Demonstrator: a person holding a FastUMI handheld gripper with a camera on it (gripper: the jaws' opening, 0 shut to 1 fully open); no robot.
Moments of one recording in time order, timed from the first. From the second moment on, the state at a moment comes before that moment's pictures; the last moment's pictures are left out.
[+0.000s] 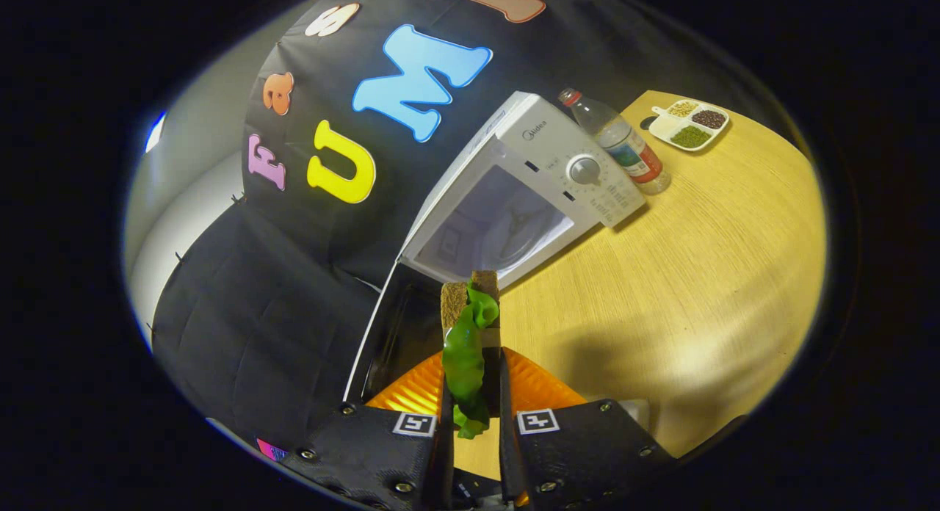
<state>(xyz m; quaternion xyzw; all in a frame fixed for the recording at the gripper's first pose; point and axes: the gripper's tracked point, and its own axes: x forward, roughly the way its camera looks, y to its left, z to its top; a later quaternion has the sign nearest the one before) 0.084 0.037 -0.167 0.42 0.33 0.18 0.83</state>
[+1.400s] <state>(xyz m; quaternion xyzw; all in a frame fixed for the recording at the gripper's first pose) 0.341 0.119 -0.253 0.46 0.20 0.08 0.86</state>
